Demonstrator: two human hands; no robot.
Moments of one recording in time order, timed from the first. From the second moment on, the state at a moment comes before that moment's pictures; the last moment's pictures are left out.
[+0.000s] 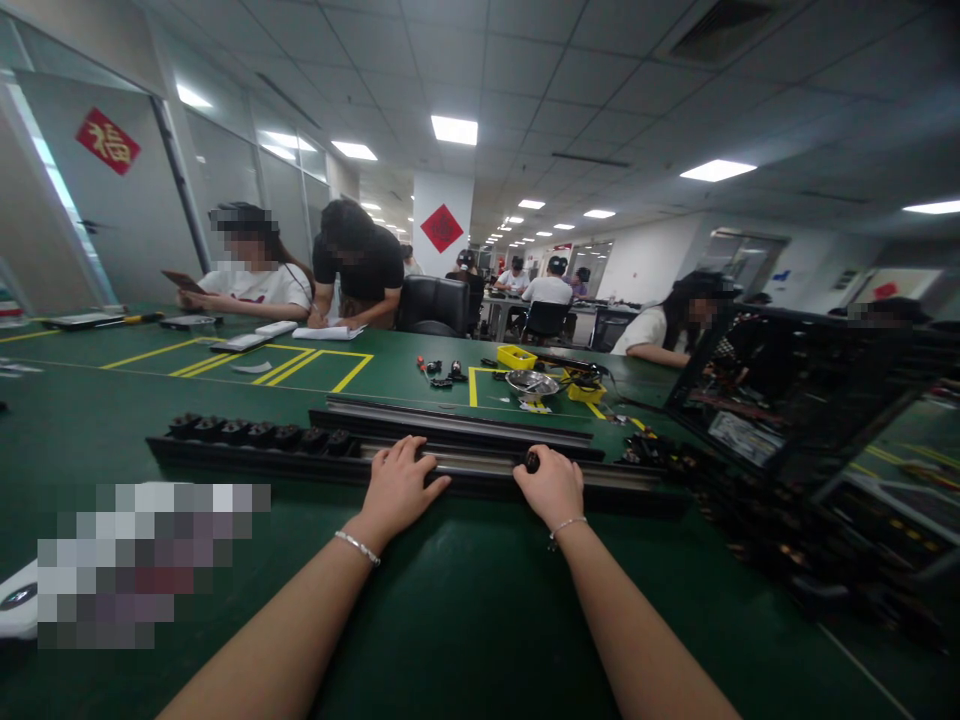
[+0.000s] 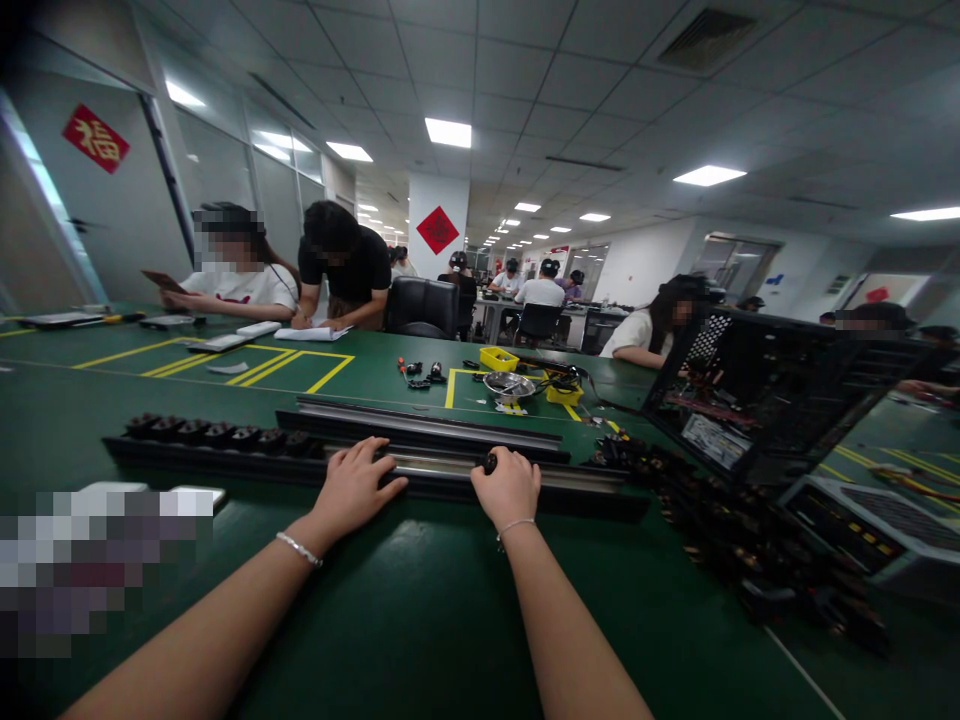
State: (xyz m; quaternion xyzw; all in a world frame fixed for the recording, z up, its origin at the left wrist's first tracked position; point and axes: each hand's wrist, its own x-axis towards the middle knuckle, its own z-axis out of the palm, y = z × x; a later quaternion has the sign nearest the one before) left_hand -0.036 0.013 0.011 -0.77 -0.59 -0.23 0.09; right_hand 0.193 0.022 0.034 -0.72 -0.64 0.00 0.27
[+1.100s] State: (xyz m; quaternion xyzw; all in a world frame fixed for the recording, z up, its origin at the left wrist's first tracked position) left_hand -0.037 0.012 0.011 -0.77 -0.59 -0.23 0.09; right_hand 0.215 0.023 0.039 -0.72 -0.65 -0.01 0.23
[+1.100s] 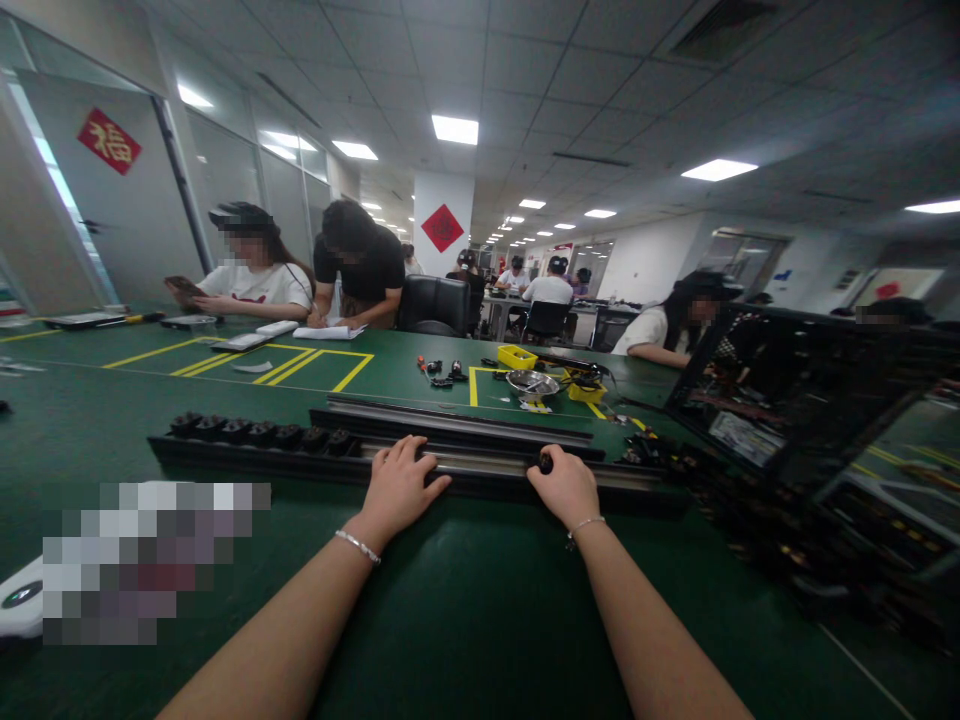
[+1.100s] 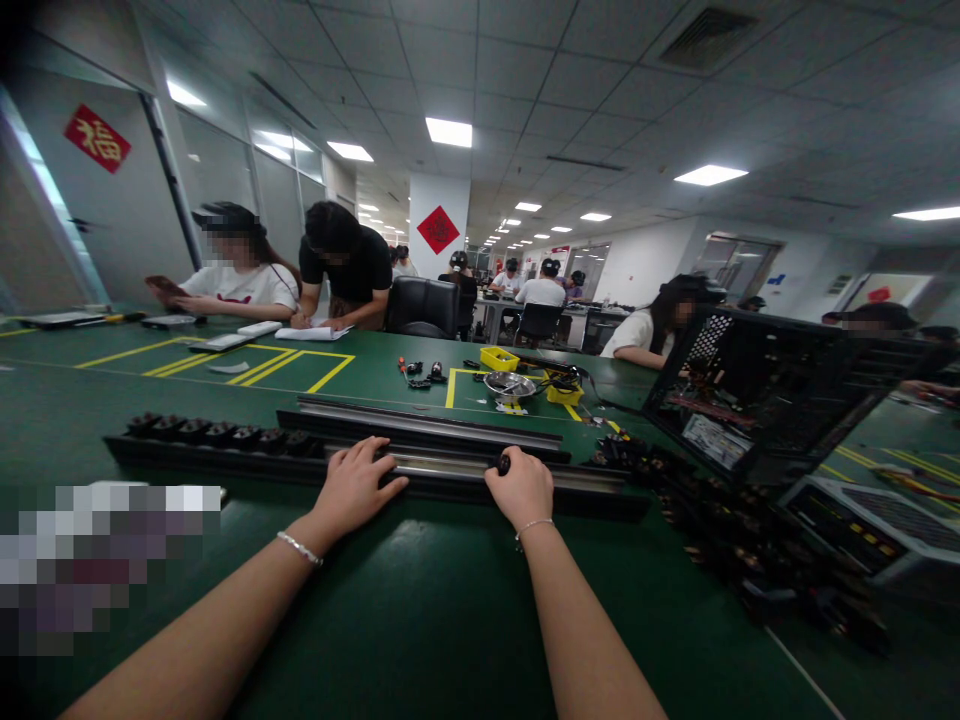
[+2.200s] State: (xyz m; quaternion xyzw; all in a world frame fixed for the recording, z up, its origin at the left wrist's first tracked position) left_hand -0.035 0.011 0.014 -0.77 -0.60 -0.23 0.08; right_hand 0.224 0.023 0.039 -0.72 -0.65 -0.02 0.22
